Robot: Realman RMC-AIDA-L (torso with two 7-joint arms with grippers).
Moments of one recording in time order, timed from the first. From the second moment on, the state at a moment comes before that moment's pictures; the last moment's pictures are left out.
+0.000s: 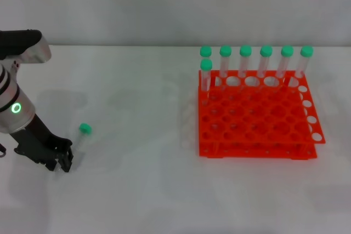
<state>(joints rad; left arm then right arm) -0.85 -1.96 1.07 0.72 2.83 1.50 -2.90 0.31 2.00 -0.85 -0.30 -0.54 -1.44 0.17</state>
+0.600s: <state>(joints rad) -0.87 -1.96 1.09 0.69 2.83 1.48 -2.90 0.31 2.00 -0.86 -0.29 -0.54 -1.44 0.17</state>
